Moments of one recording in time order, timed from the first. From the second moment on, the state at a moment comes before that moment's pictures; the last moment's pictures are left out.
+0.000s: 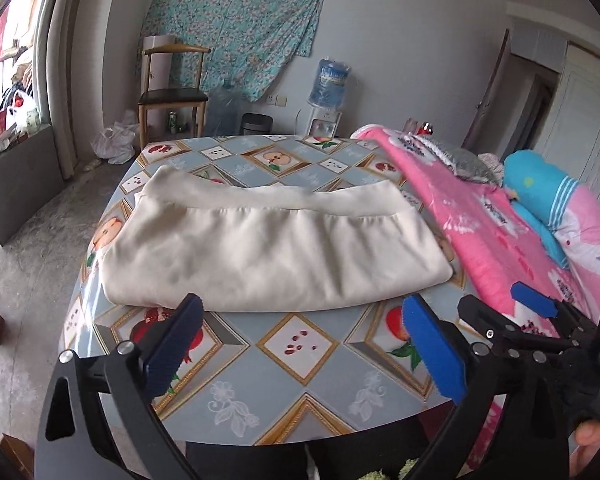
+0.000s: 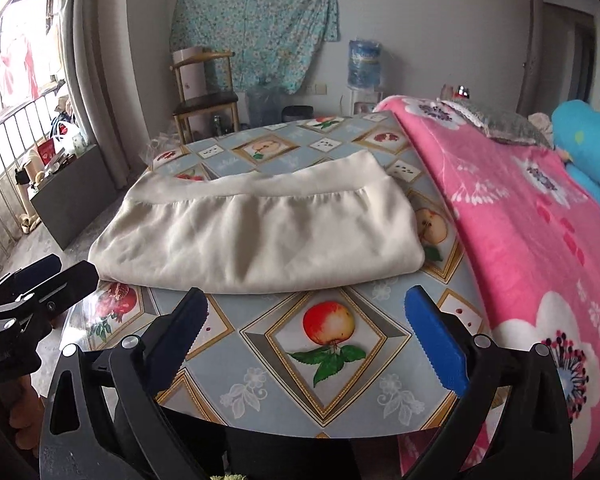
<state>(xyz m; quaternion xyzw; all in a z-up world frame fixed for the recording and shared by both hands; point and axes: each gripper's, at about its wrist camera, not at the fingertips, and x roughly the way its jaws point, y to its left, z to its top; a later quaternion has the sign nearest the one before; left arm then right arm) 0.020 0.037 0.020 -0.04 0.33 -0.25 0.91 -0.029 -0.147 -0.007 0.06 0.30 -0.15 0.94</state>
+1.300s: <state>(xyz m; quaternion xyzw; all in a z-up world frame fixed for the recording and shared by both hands) 0.034 0.027 -0.035 0.06 0.44 -0.05 0.90 0.001 -0.142 -0.046 0.05 0.40 -0.18 0.90</state>
